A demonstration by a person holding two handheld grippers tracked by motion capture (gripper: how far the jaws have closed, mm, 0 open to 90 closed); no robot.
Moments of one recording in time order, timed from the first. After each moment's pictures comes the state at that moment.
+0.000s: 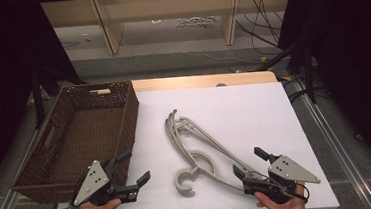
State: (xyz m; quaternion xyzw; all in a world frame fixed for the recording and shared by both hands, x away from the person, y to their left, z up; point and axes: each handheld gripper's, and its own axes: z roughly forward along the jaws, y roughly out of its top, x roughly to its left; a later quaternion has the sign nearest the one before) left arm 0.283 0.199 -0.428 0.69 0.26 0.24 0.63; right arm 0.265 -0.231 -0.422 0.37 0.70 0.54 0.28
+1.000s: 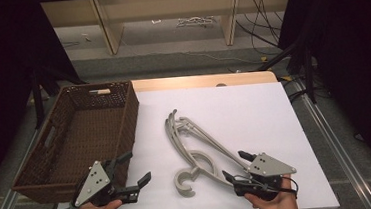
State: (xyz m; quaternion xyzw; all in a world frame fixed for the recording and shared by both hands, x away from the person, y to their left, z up) left arm 0.281 0.198 -0.428 0.70 0.25 0.25 0.63; right arm 0.276 -0.206 -0.418 0.31 0.80 0.46 0.25
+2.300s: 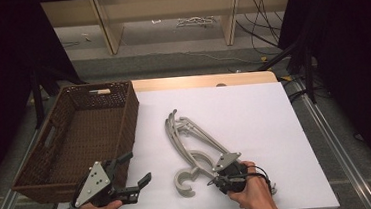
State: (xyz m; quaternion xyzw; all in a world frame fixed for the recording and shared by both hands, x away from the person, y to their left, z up) left arm 0.280 0.197 -0.428 0.69 0.25 0.25 0.63; right arm 0.316 -0.156 -0.459 0.28 0.92 0.25 0.12
